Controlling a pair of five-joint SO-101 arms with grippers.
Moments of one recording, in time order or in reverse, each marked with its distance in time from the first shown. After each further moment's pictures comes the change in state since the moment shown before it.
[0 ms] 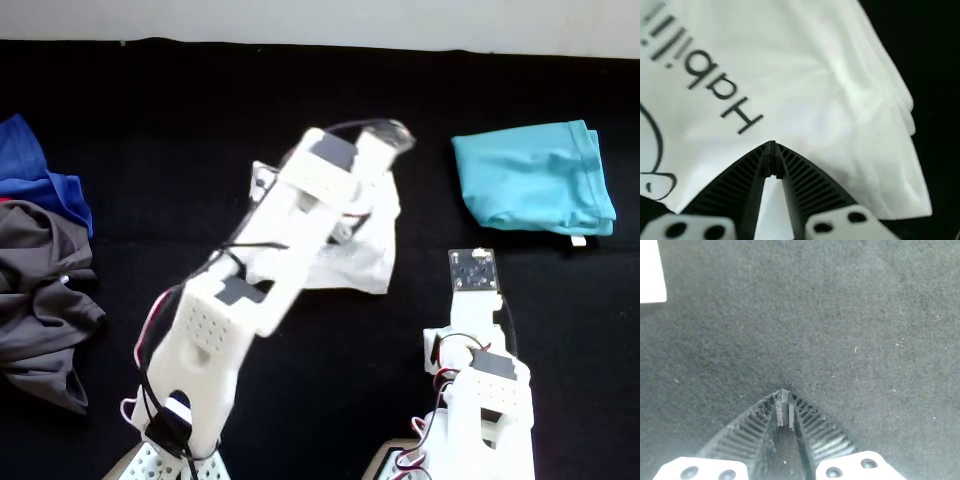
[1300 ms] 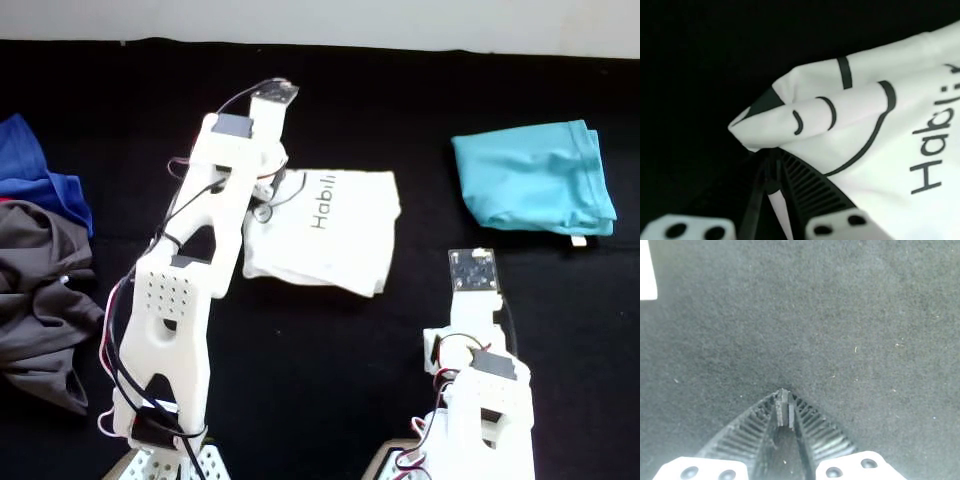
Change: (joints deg) left arm -22.4 8.5 -2.5 -15.0 0.0; right arm 0.0 0.0 0.0 0.0 0.0
